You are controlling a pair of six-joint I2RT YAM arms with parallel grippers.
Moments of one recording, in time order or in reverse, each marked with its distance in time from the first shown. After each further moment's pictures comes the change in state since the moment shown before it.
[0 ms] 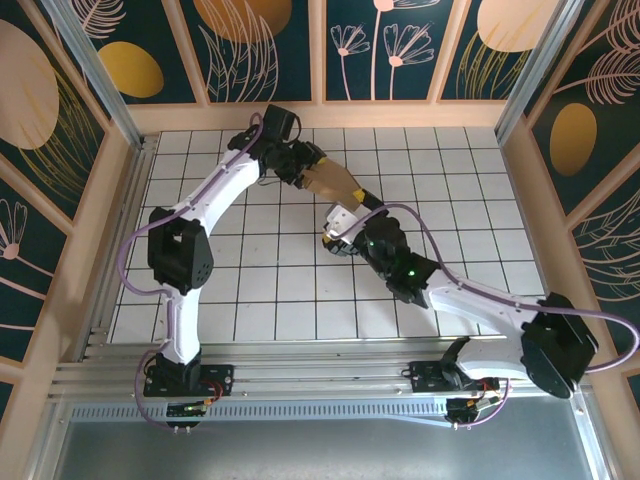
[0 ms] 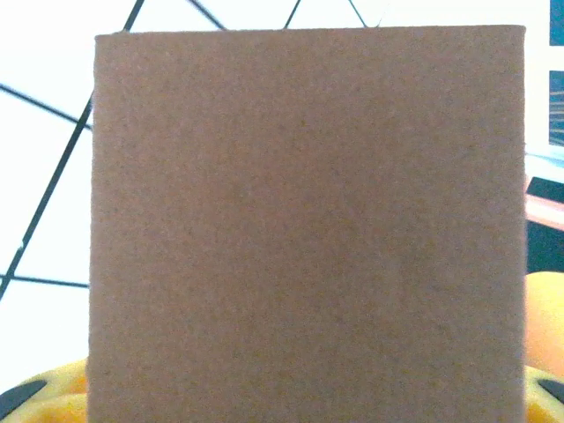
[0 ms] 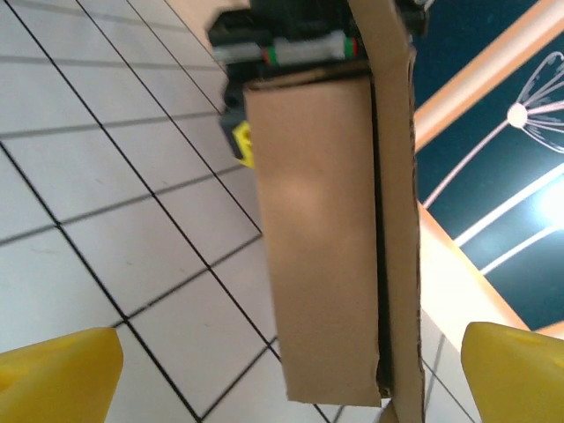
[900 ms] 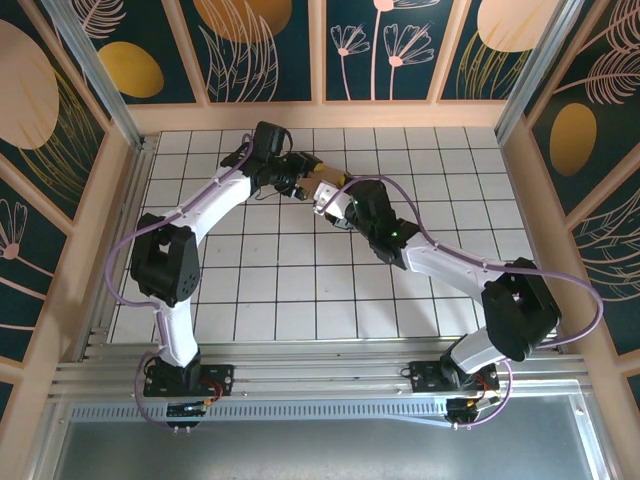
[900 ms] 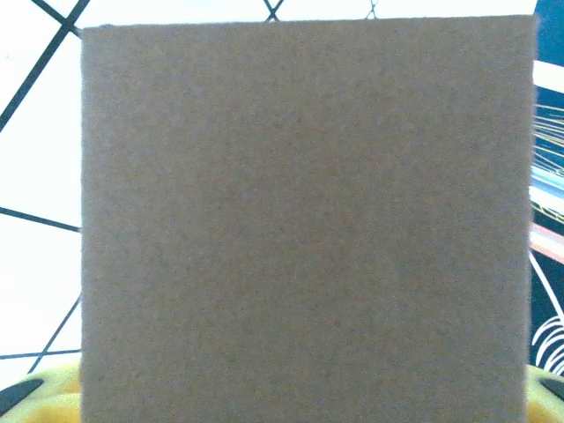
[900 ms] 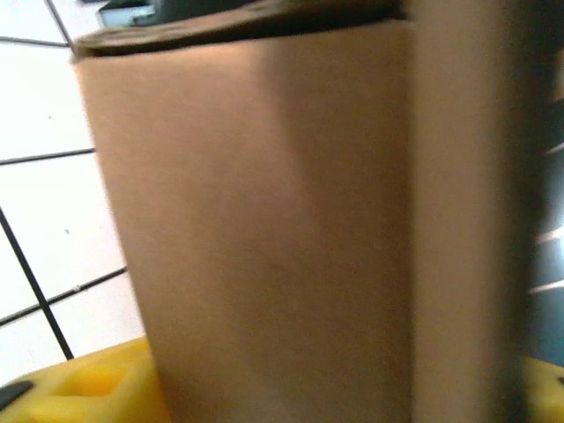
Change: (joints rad) left arm 0.011 -0.128 -0.280 0.249 0.100 -0.195; right arm -0.135 0.246 0.276 -0.168 -0.165 -0.184
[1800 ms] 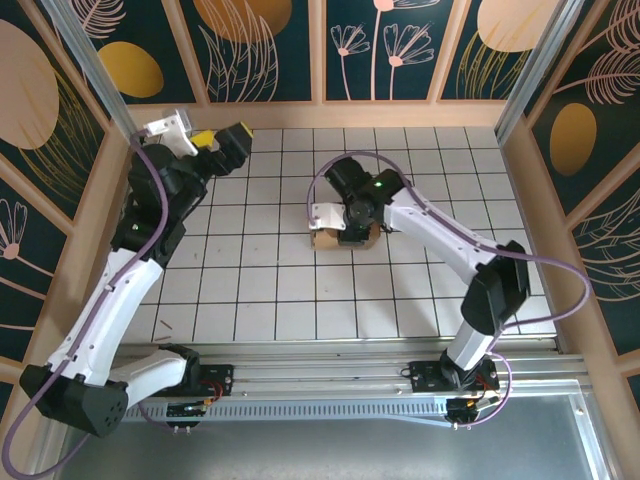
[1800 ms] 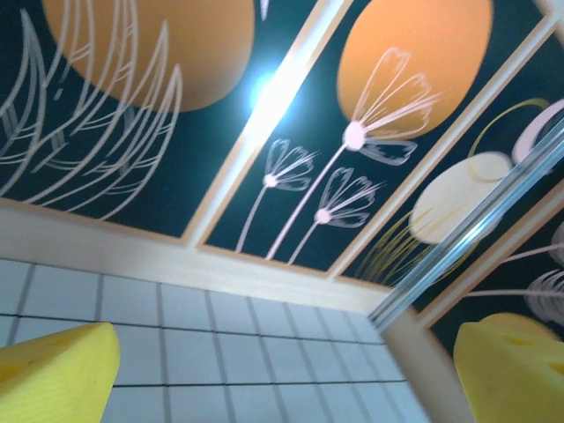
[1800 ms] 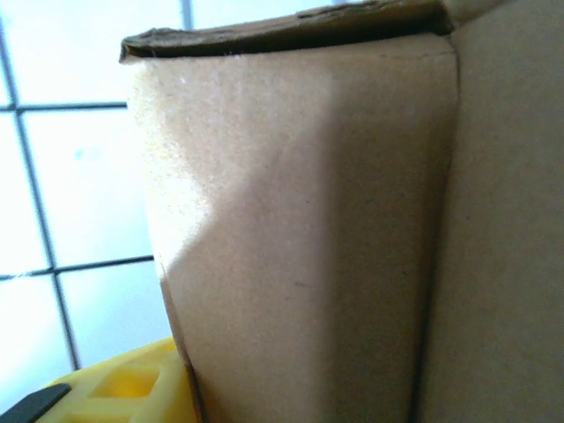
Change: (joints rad) left arm 0.123 -0.835 -0.473 0.374 -0.400 0.928; right arm 0.032 0.219 0.606 -1.227 -0.150 -0.100
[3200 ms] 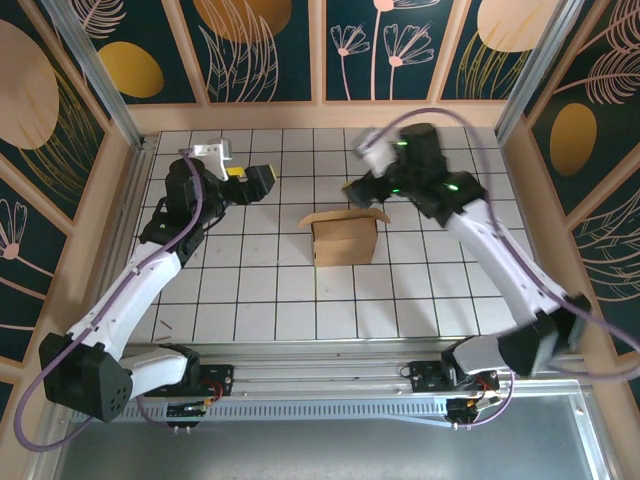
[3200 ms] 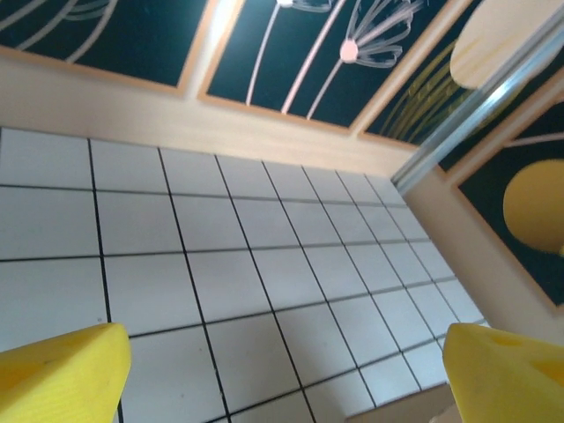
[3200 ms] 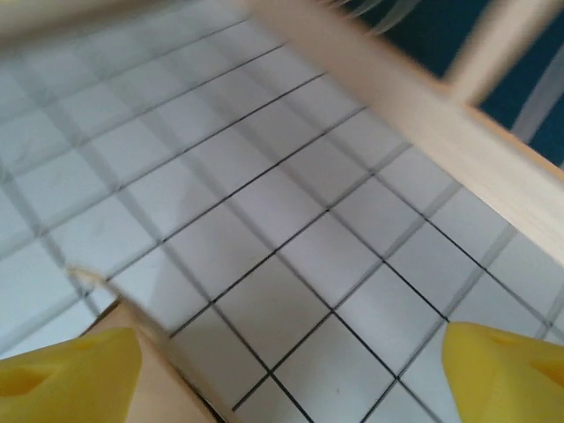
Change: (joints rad) left arm -0.004 0.091 -0.148 -0.023 0.203 0.085; right arm -0.286 -0.393 -0.174 0.508 -0.252 0.648
